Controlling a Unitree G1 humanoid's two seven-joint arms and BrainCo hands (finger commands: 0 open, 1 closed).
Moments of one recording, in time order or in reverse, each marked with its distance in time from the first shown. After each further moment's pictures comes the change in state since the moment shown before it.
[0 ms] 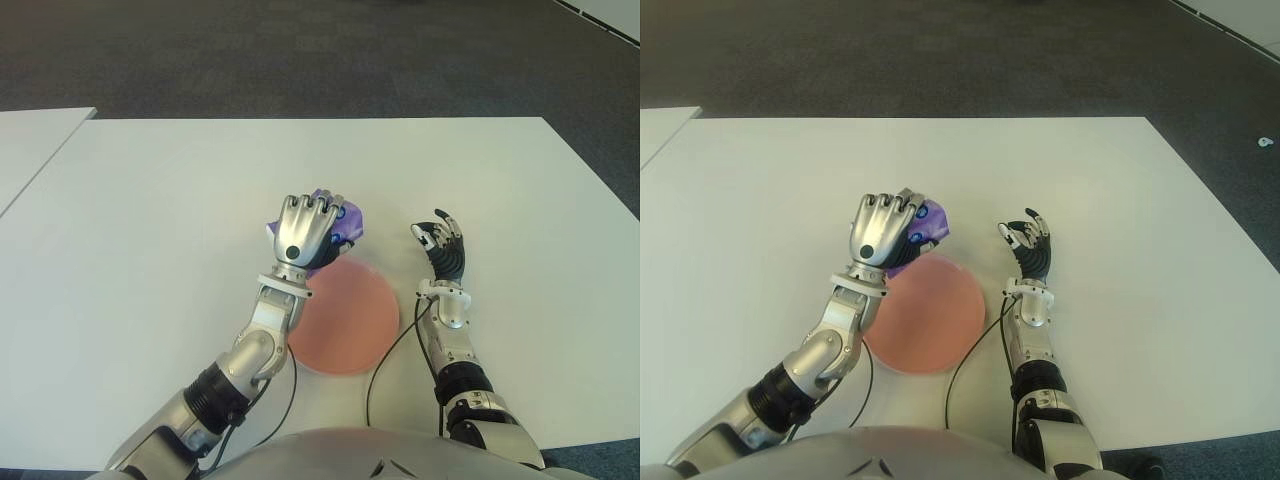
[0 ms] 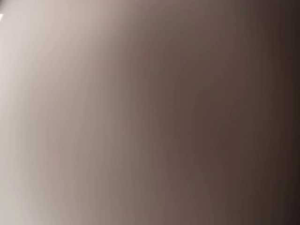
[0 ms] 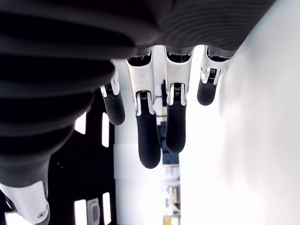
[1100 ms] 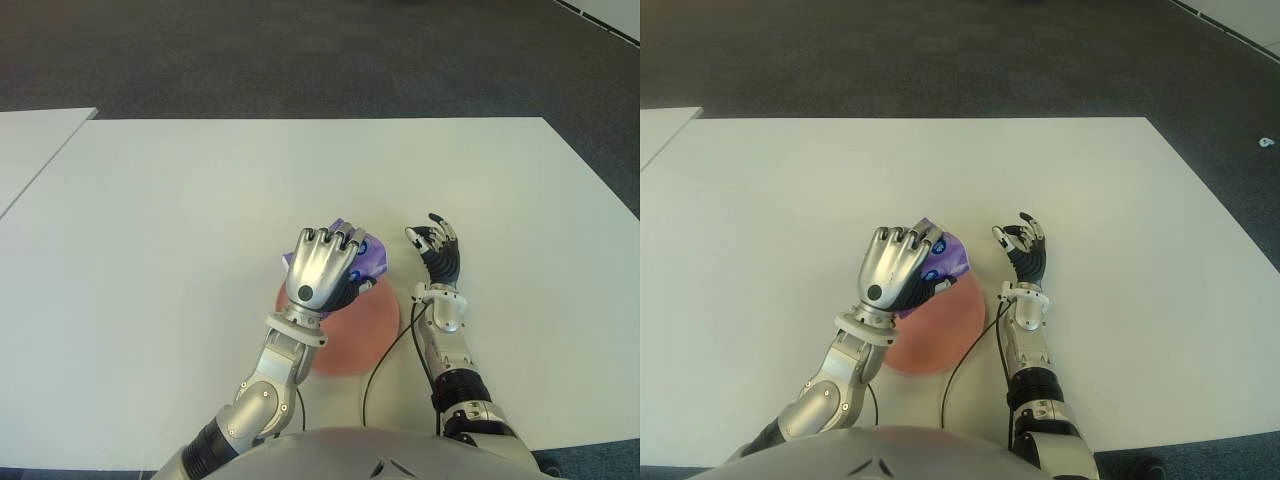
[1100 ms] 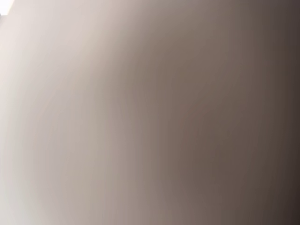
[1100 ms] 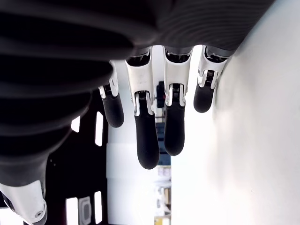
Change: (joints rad) left arm 0.222 -0.055 -0.037 -0.174 0.132 -0.104 -0.054; right arm 0.052 0.028 0.029 -0.104 -0.037 0.089 -0.034
